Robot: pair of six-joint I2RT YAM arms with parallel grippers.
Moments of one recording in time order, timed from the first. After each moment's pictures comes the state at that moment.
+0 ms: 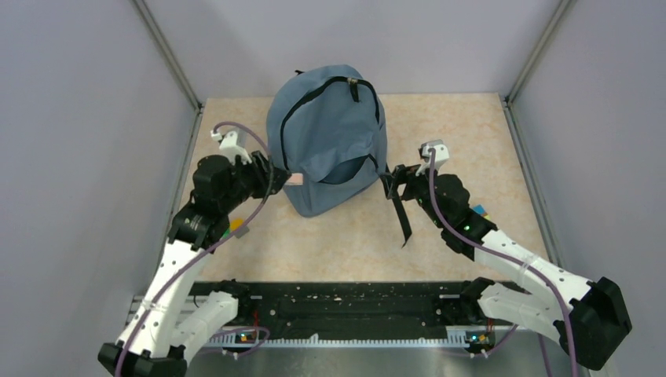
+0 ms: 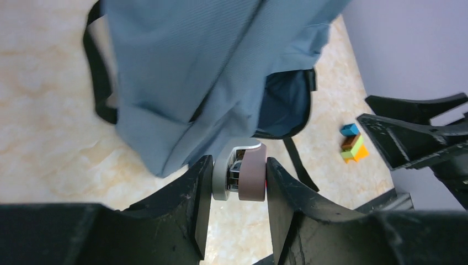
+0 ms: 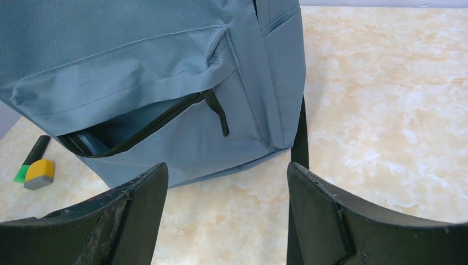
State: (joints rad) left arm -0.26 0.79 0.92 -0.47 0.23 -0.54; right arm 0.68 0.96 0.61 0.21 0.24 0.27
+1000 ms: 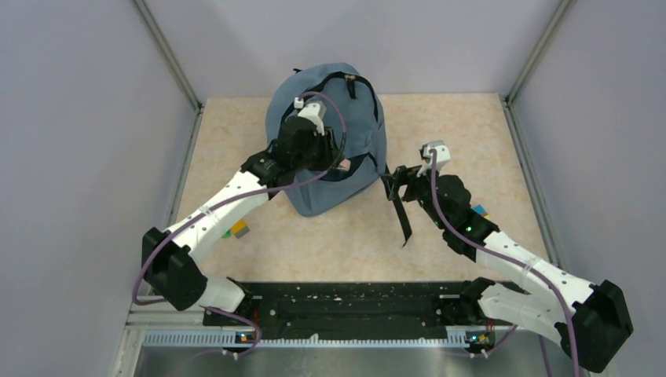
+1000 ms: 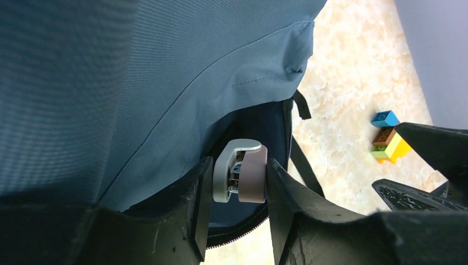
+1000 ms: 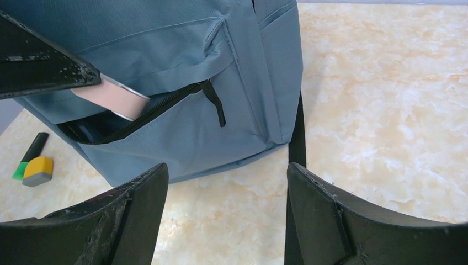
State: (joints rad) left arm -0.62 1.41 1.27 -0.35 -0.01 -0.47; right arm 0.68 0.94 0.61 0.18 0.24 0.26
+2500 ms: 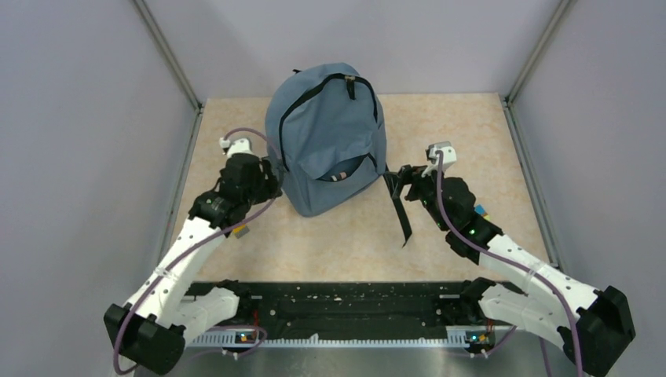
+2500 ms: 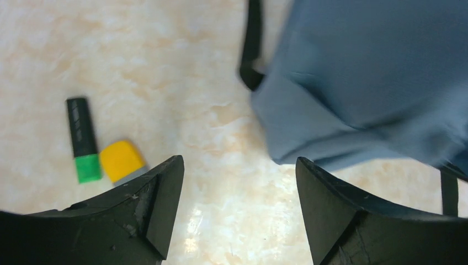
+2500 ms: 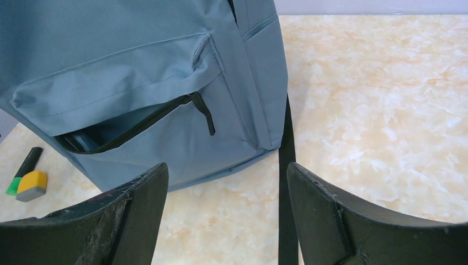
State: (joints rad) left arm -0.48 1.00 0.96 -0.64 -0.36 -0.49; right arm 0.68 0.90 0.60 0.19 0.29 0.26
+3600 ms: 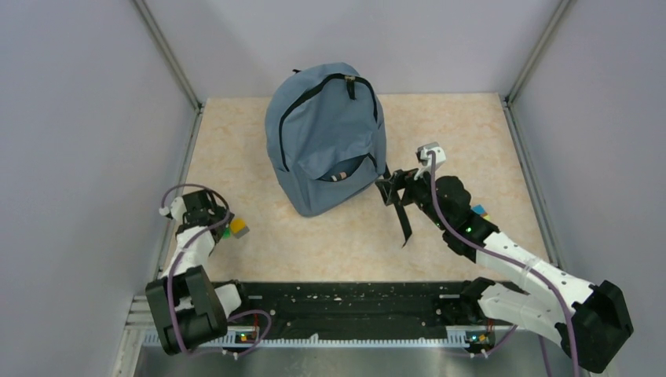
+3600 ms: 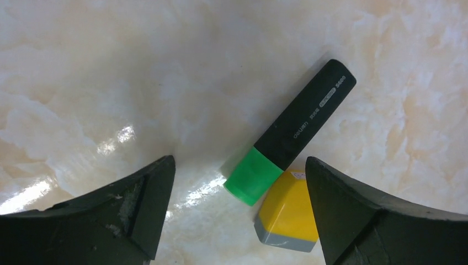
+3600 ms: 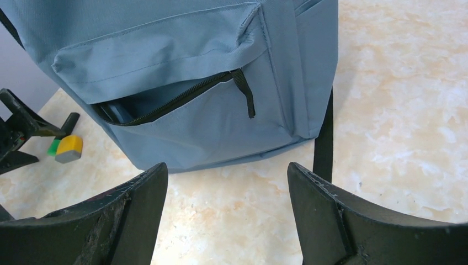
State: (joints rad) left arm 0.35 1.10 0.48 -0.34 -0.23 -0.73; right arm 0.68 0.93 0.60 0.19 0.14 0.28
